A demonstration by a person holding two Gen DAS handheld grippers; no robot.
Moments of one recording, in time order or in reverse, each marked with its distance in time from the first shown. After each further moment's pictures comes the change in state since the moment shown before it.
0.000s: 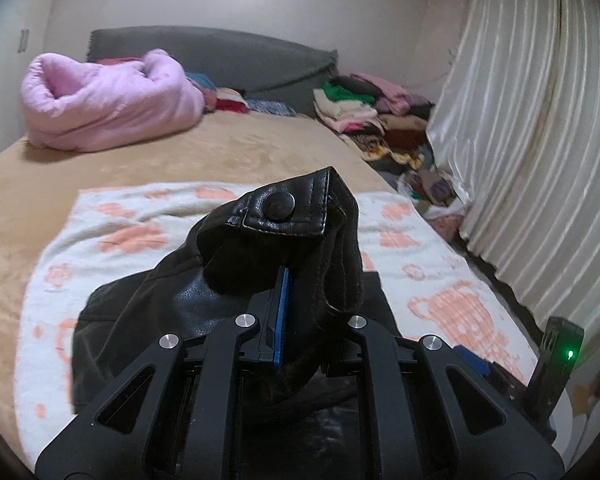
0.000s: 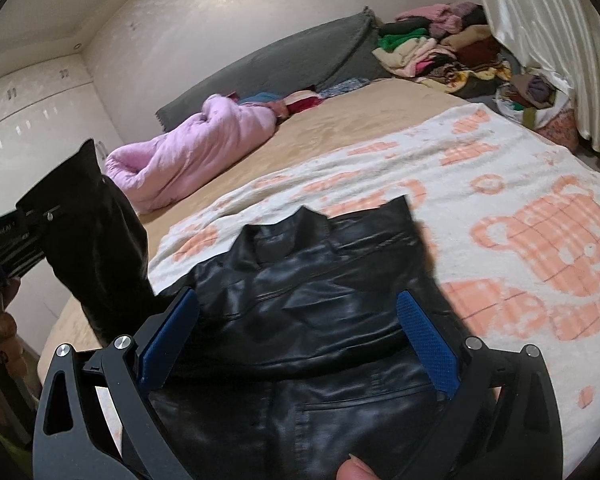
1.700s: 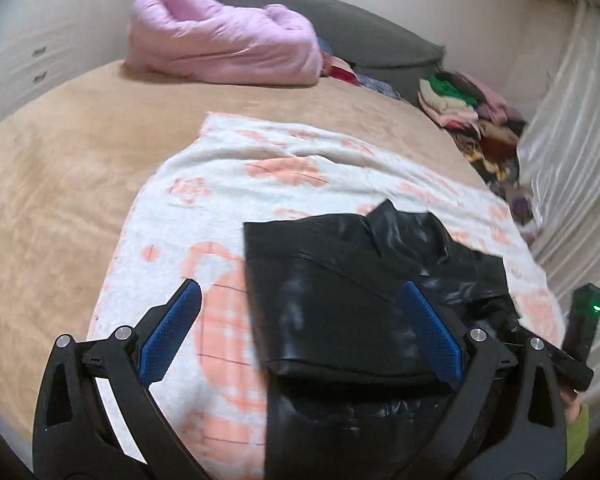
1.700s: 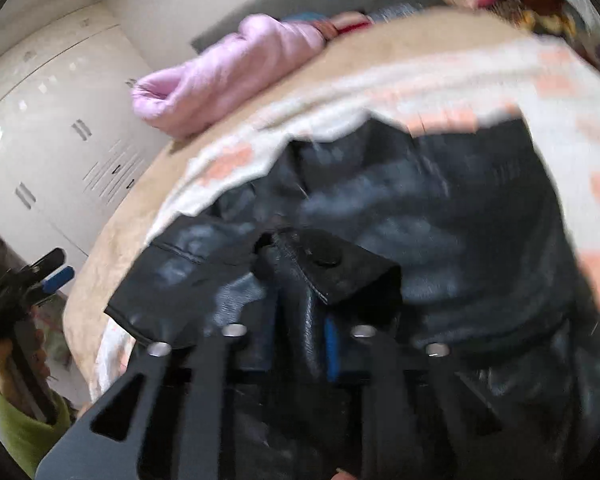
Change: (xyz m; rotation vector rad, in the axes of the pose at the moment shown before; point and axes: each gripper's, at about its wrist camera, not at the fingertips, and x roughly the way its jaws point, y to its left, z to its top) left arm -0.038 0.194 -0.055 -0.251 0.081 0.248; right arm 0.105 0.055 -0.012 -0.154 0.224 0.191
